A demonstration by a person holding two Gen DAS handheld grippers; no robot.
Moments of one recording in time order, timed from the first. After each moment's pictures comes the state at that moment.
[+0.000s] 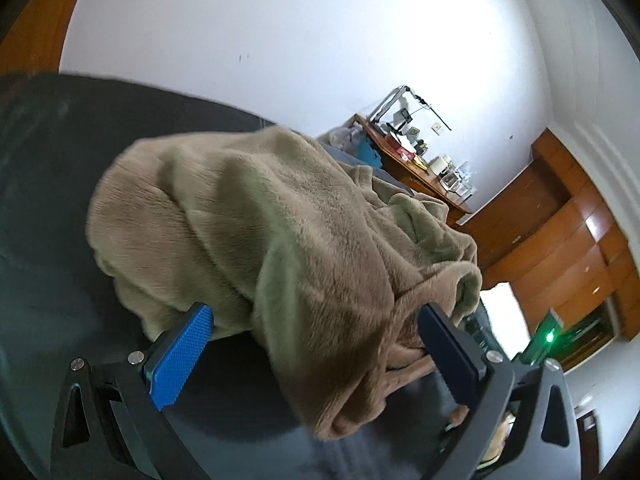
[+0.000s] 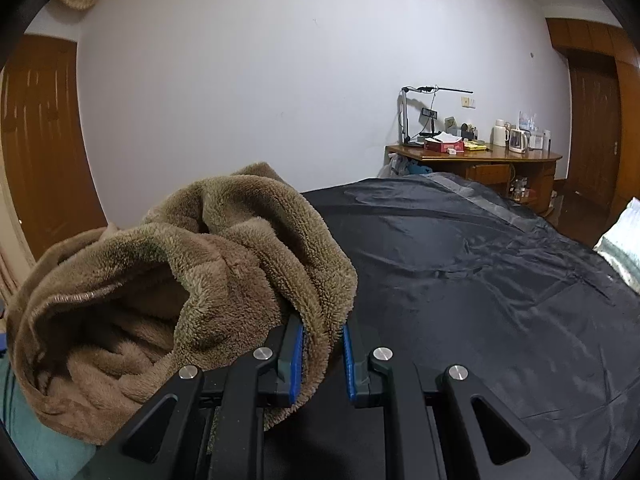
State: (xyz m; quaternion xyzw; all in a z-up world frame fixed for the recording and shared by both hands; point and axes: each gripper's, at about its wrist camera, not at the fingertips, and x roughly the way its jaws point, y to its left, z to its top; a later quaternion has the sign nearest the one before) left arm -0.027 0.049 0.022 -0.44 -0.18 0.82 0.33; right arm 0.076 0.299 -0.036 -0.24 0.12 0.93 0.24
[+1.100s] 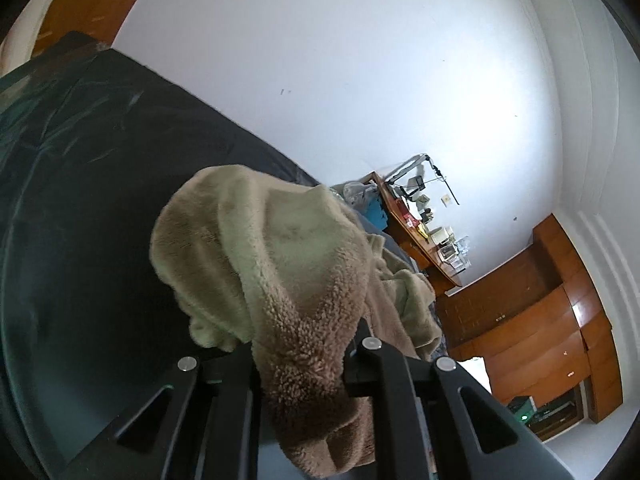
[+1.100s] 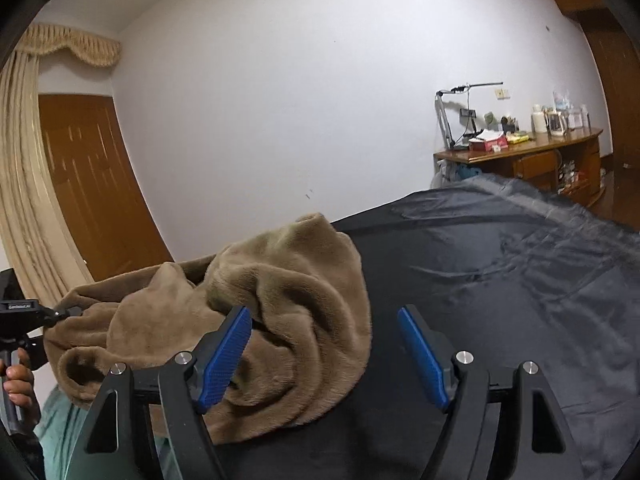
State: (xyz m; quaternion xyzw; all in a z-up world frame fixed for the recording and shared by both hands) left arm -0.005 -0.021 0.039 -0.39 -0.31 0.82 0.27; right arm 0.110 0.310 -0.020 -0.17 0.18 0.96 0.13
